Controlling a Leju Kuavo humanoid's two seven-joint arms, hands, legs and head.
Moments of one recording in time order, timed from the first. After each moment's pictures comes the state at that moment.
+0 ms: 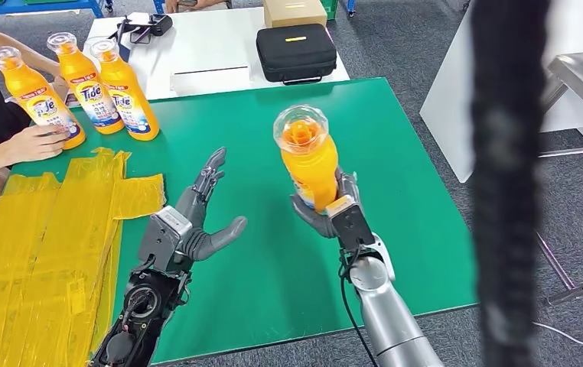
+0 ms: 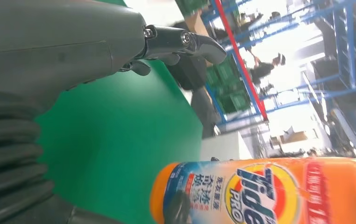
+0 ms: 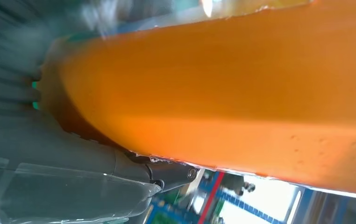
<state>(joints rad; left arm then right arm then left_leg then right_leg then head) -0.26 -0.12 -0.43 -1.43 -0.25 0.04 -0.35 -0.28 0.15 0.23 -1.26 0.31 -0.21 -0.50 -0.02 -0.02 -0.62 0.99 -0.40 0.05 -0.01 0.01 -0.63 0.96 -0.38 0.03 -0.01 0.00</state>
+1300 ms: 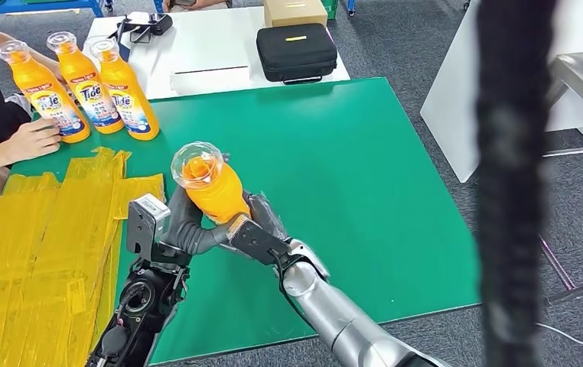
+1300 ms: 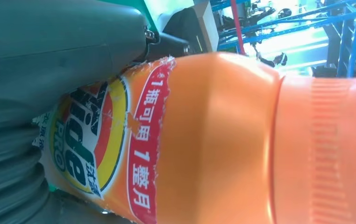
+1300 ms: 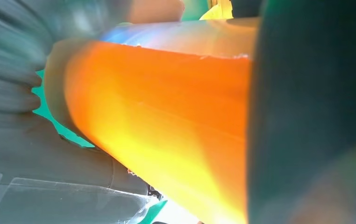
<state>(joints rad) -0.27 -0.13 -0.45 -1.41 -0.05 -0.02 -0.34 -0.46 0.27 0.54 -0.82 0.37 -0.23 -0.49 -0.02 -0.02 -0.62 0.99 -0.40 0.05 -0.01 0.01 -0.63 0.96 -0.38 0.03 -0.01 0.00</state>
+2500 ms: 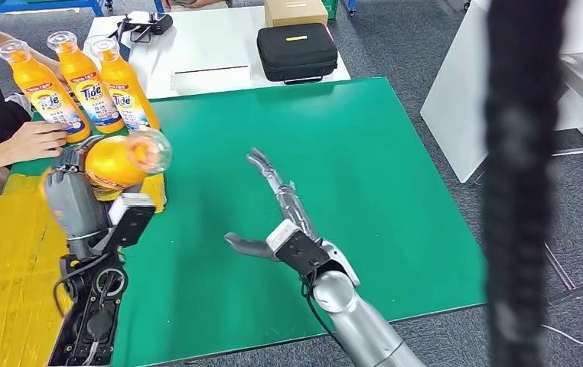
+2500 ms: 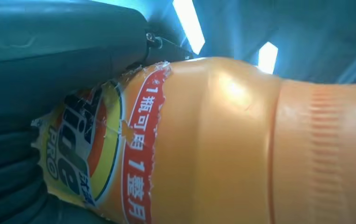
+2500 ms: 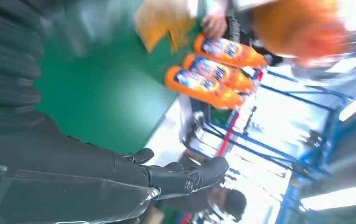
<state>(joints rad) -0.31 -0.15 -0.03 -1.38 -1.03 0.69 -0.44 -0.27 0.13 0.54 -1.38 0.27 -0.21 -0.42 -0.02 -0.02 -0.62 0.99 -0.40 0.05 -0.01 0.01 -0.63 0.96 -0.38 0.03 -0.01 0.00</state>
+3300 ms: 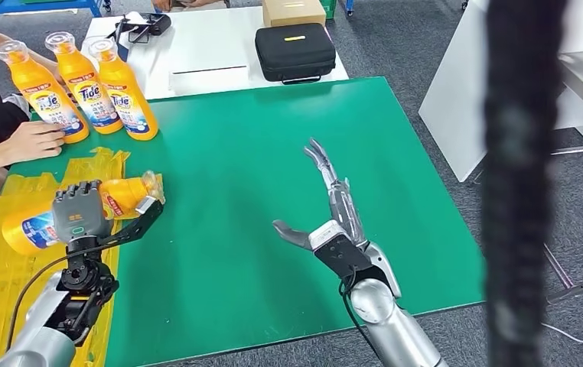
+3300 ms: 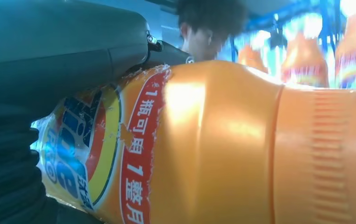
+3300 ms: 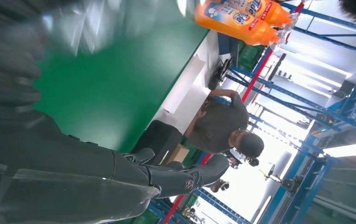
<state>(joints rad) -0.54 0.12 -0.23 -0.68 -1.54 0.70 0.28 -0.17 0.02 0.45 -1.57 0.38 -0.32 -0.33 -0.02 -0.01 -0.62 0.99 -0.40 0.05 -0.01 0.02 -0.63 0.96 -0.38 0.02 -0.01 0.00</state>
